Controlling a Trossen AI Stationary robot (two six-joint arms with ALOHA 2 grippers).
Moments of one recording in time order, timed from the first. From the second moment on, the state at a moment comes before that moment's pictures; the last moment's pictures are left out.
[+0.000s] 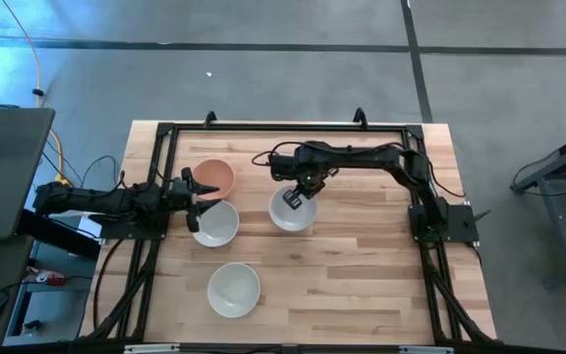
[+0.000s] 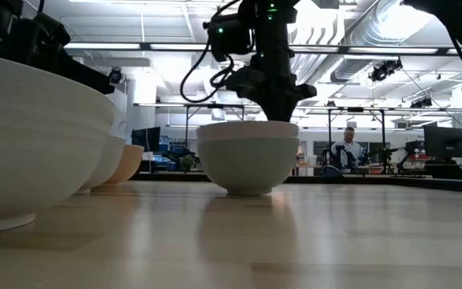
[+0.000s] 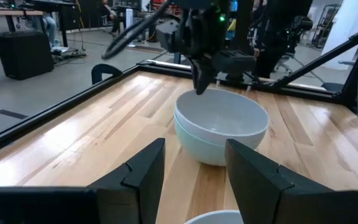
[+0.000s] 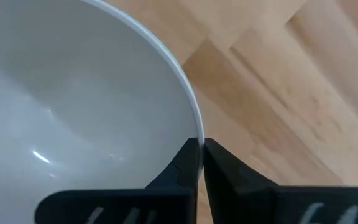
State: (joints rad) left arm 0.05 0.17 0.02 0.02 -0.31 -0.12; right arm -0.15 2.11 1.87 -1.35 0.02 0.68
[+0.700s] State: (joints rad) left arm 0.05 0.17 0.02 0.02 -0.31 -0.13; right arm -0.13 2.11 1.88 -1.32 -0.01 0.67
